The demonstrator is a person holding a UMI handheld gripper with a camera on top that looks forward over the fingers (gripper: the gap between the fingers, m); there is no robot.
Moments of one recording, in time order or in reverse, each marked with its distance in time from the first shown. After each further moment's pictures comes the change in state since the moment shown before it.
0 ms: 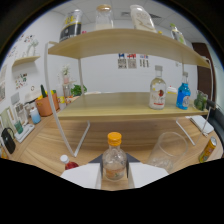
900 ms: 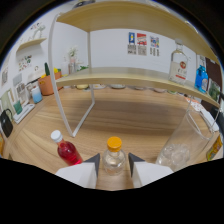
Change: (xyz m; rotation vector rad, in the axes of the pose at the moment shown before) arm -0.013 0.065 0.029 -0.157 -0.053 -0.084
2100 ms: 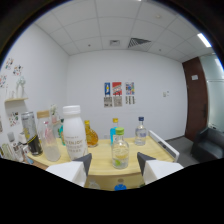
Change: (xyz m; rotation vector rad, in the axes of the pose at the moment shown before) arm 0.194 -0.319 -0.181 0.470 0.150 0.092
